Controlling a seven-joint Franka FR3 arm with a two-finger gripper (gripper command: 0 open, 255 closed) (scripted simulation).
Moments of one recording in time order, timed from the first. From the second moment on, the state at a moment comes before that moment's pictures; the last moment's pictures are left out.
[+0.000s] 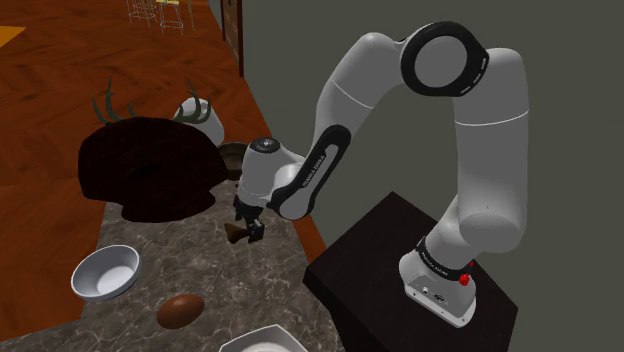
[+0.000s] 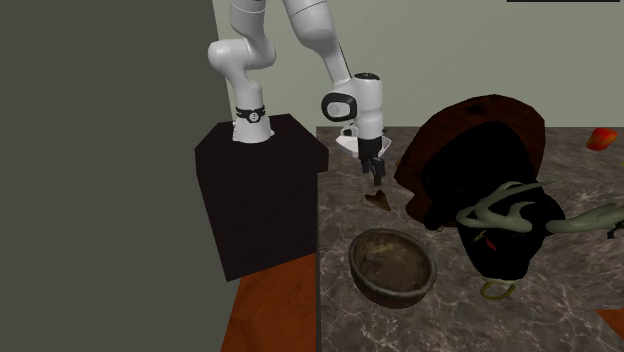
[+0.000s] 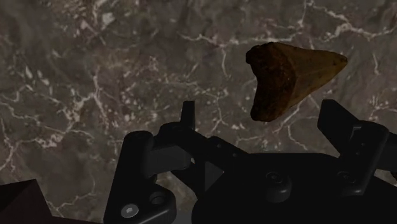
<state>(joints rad) 0.17 0.57 0.32 -2.25 -0.39 2.92 2.54</state>
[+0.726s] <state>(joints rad) 0.17 0.57 0.32 -2.25 -0.39 2.92 2.54</state>
